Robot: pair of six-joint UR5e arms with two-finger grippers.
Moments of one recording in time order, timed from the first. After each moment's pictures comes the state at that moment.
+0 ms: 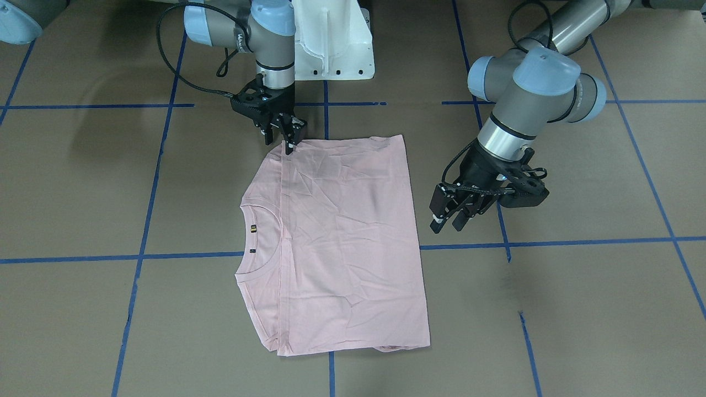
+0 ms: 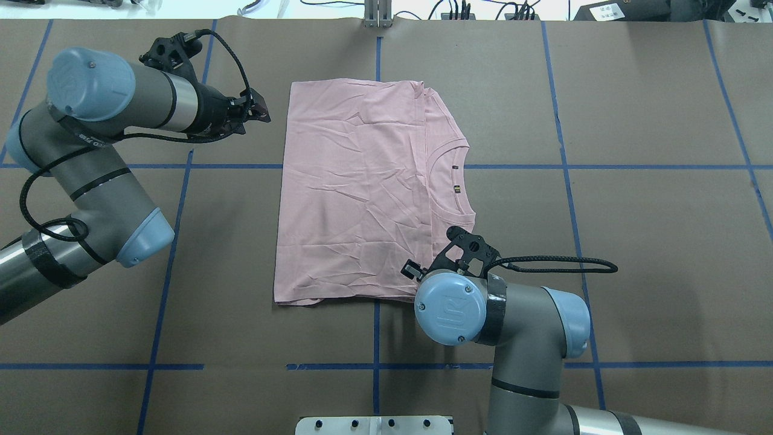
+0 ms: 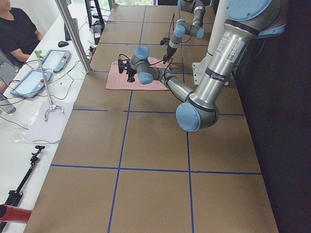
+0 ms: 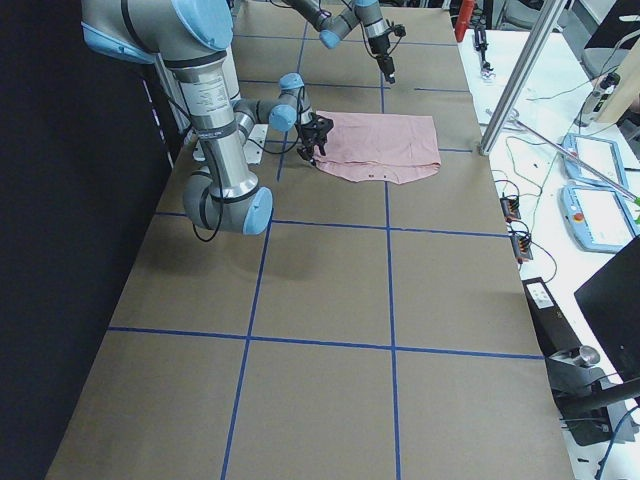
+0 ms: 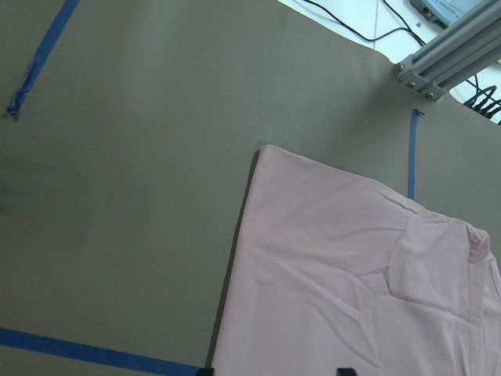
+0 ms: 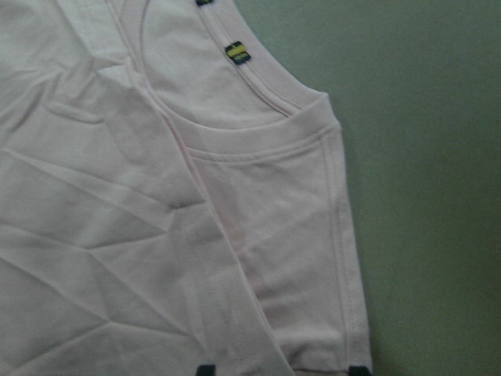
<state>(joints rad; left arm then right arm) -0.80 -2.05 -1.60 -2.22 -1.87 -1.46 0.25 -1.05 1.80 -1.61 1.43 2.00</state>
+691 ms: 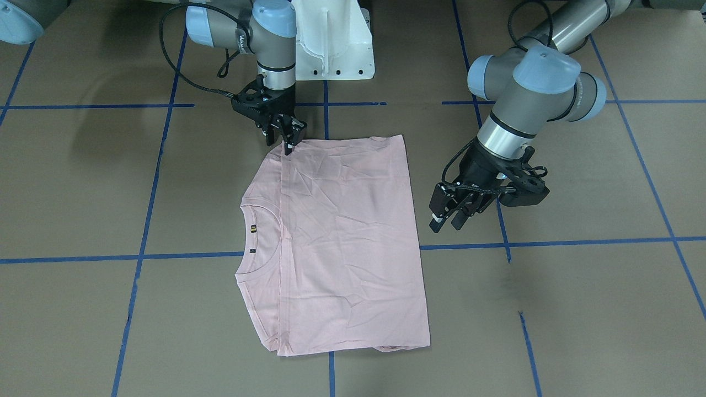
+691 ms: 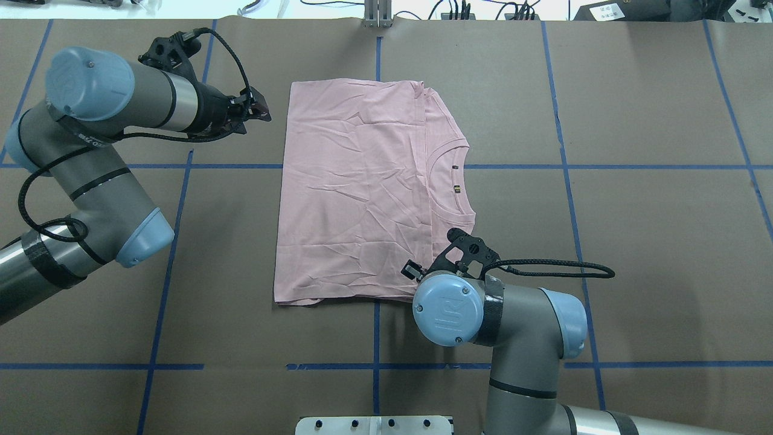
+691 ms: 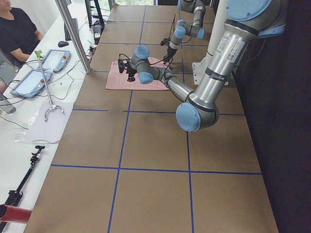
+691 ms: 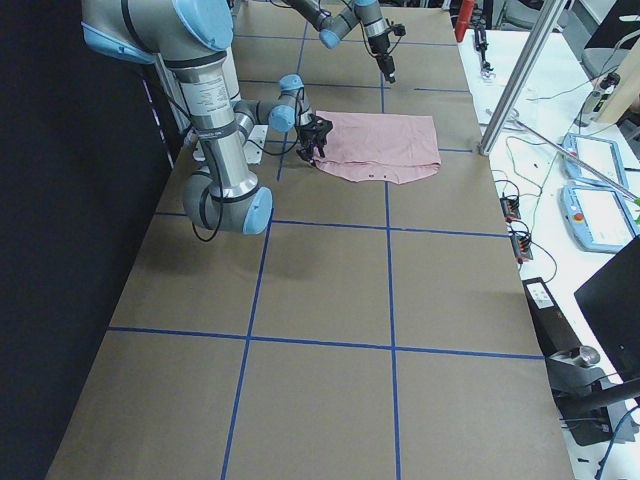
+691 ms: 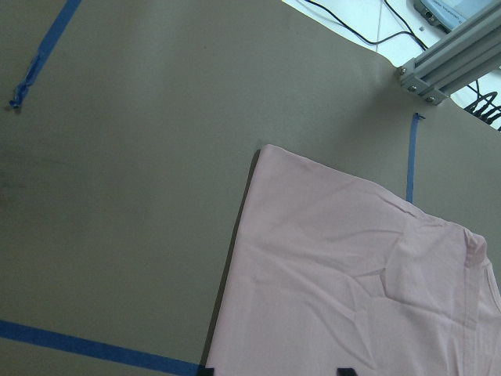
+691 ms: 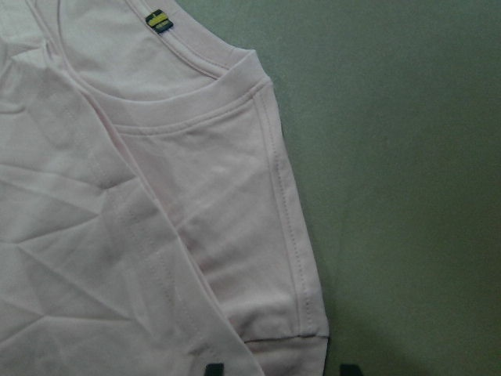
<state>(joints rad) -0.80 -2.05 -1.61 -2.22 -1.87 -1.48 0.25 -1.04 1.79 -1.61 1.43 2.01</state>
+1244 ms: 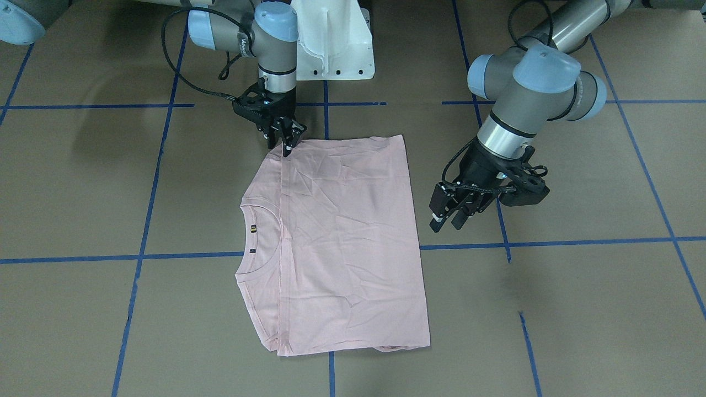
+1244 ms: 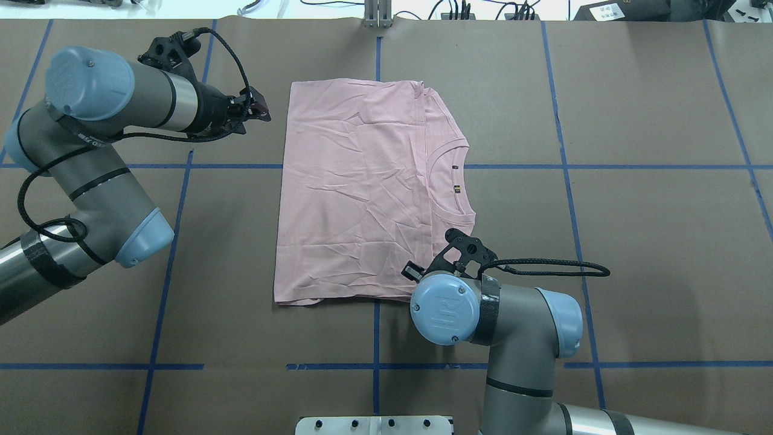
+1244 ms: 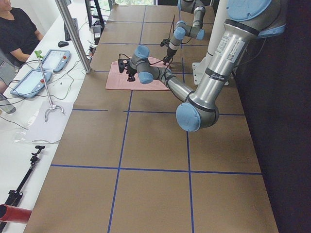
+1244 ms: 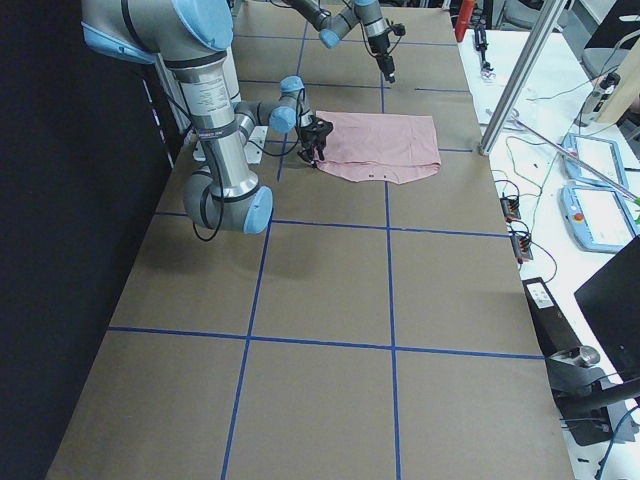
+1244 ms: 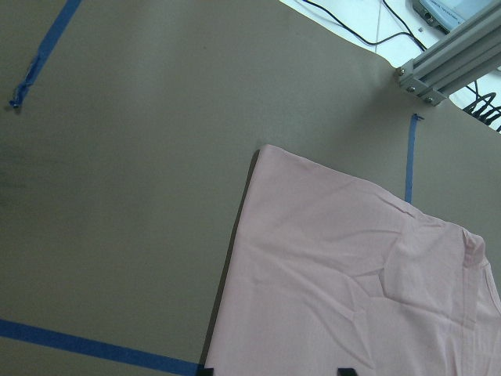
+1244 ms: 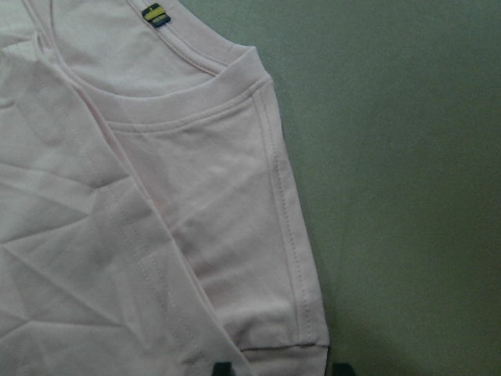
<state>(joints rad) -0.80 -2.05 -1.62 -2.20 -1.87 -1.48 0.25 -1.04 1.77 -1.61 1.43 2.00</state>
